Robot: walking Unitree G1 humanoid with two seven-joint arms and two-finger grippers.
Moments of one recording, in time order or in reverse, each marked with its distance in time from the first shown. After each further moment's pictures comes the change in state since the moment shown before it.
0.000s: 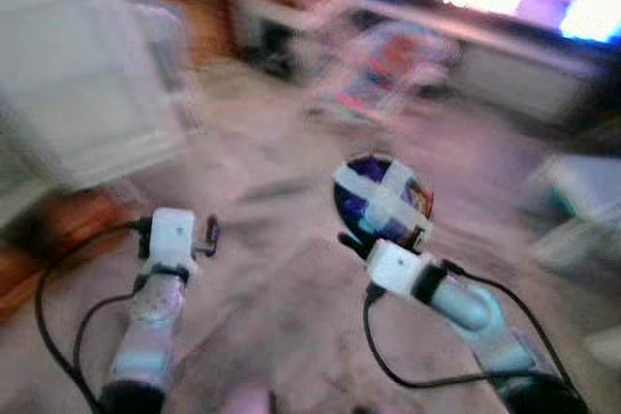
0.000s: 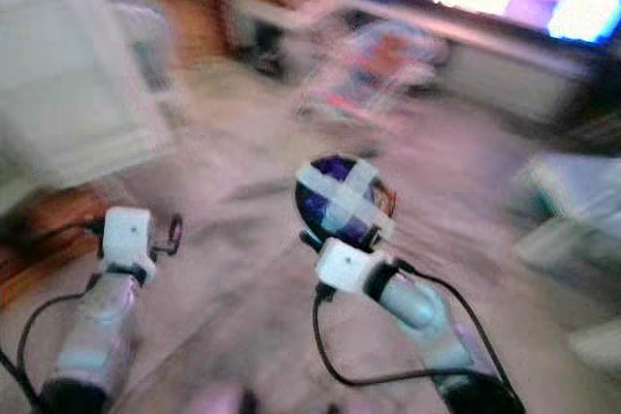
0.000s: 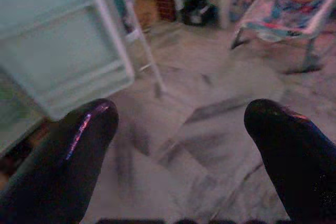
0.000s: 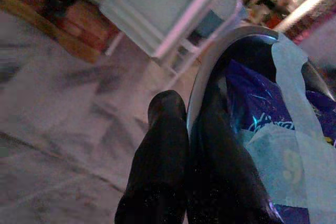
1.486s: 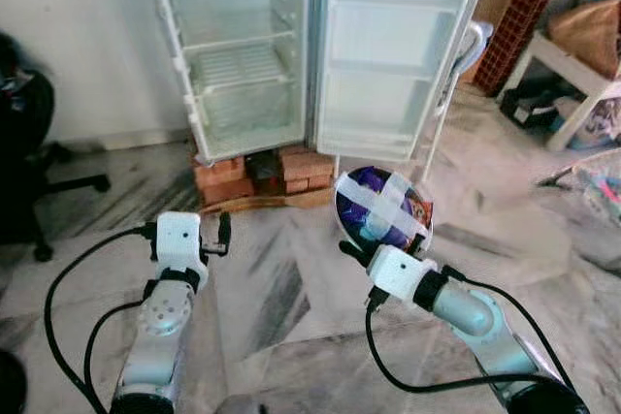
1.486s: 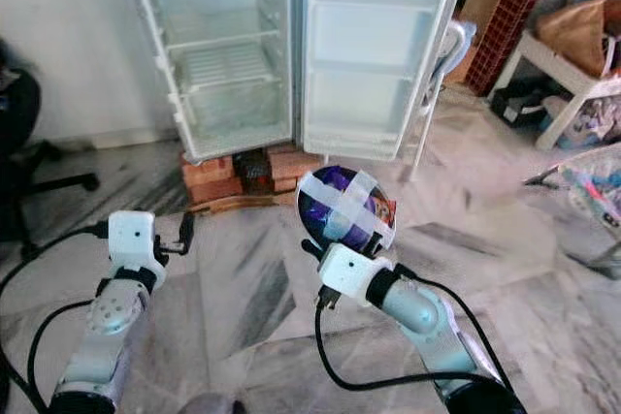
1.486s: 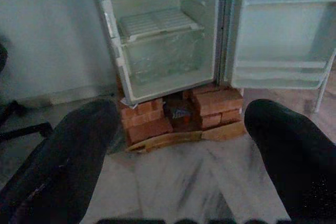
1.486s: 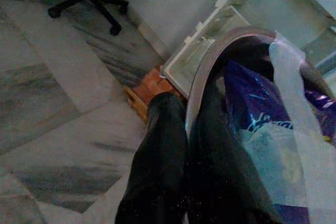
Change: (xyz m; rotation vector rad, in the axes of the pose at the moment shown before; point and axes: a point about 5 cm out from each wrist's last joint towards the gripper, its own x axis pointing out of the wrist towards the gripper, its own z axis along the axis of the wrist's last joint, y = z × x) left arm -0.005 -0.003 0.013 -0.076 -0.094 -0.018; right arm 0.004 0.004 0.000 0.054 -0.017 0.020
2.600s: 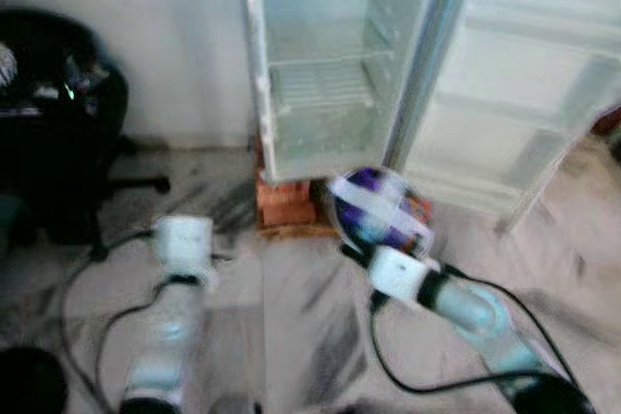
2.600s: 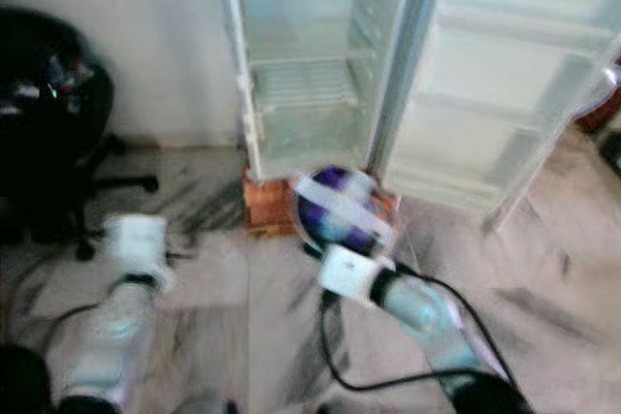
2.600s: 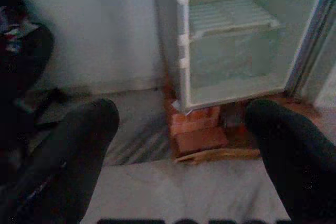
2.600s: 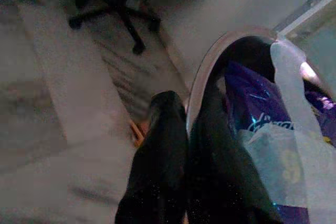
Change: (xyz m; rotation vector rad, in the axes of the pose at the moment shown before) left arm -0.002 -0.012 -0.005 0.015 0.032 -0.038; right arm -0.001 0.001 -0.005 -0.037 0.034 0.044
